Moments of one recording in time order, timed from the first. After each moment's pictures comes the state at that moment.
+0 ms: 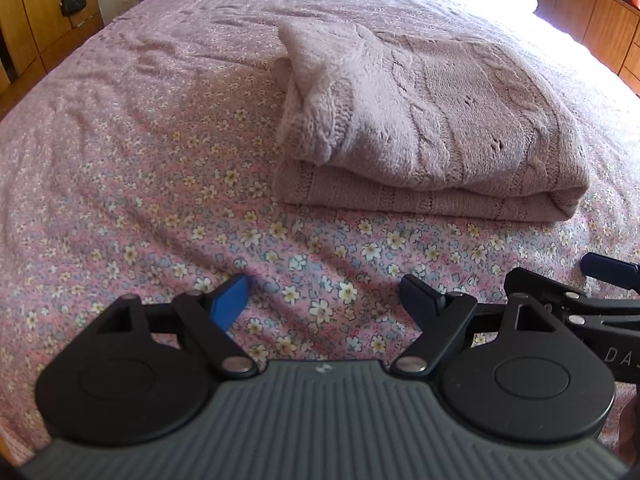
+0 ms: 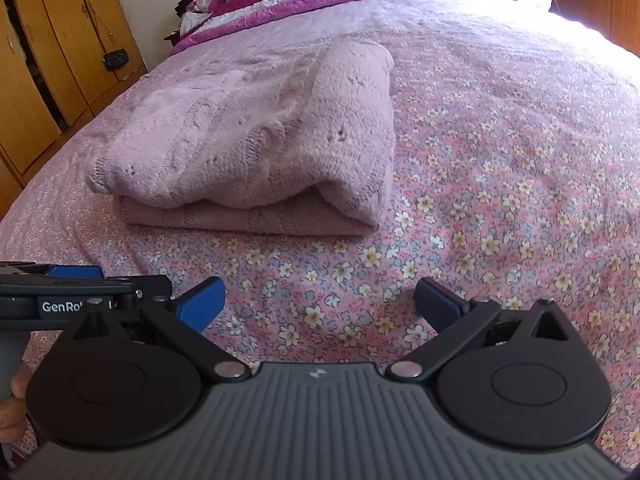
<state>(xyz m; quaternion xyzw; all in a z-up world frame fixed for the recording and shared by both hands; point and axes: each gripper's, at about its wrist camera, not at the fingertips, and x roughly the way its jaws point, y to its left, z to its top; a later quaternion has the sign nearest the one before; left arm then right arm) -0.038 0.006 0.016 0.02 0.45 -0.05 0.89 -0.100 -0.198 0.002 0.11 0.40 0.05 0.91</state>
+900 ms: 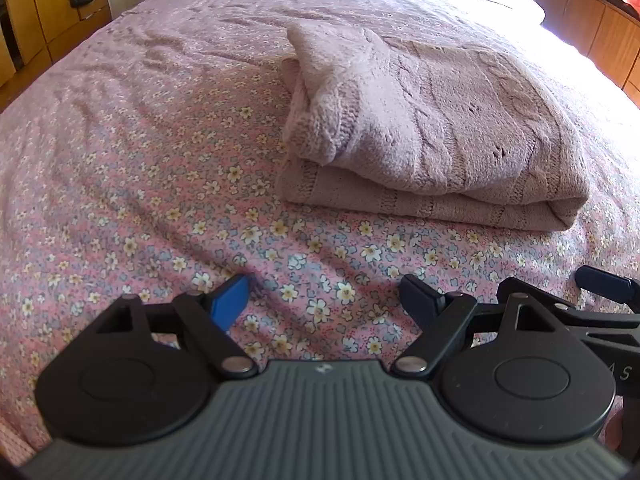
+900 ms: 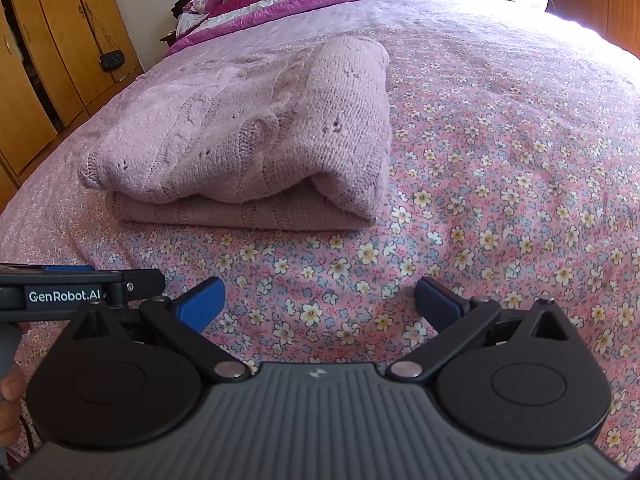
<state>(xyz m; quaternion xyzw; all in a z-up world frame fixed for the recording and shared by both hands) -0.041 0.007 0.016 0.00 0.44 -0.04 0.90 -0.097 -0.199 -0.002 0.11 0.40 0.05 0.91</state>
